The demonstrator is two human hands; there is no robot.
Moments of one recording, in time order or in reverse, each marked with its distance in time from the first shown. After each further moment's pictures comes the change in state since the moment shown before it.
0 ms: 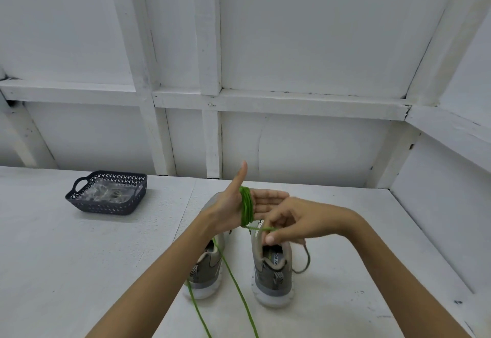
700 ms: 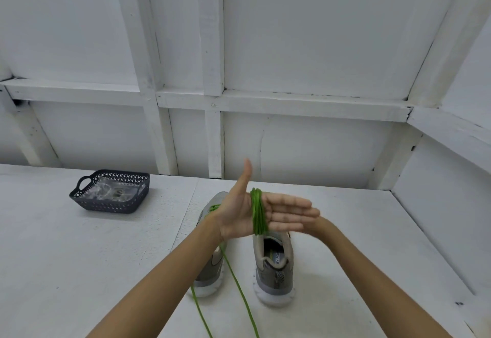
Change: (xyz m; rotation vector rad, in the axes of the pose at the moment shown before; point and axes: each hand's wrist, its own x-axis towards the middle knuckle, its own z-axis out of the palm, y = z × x) left_hand -0.009 0.002 0.023 -0.202 -0.440 0.023; right_hand 0.039 0.057 0.024 0.182 0.287 0.124
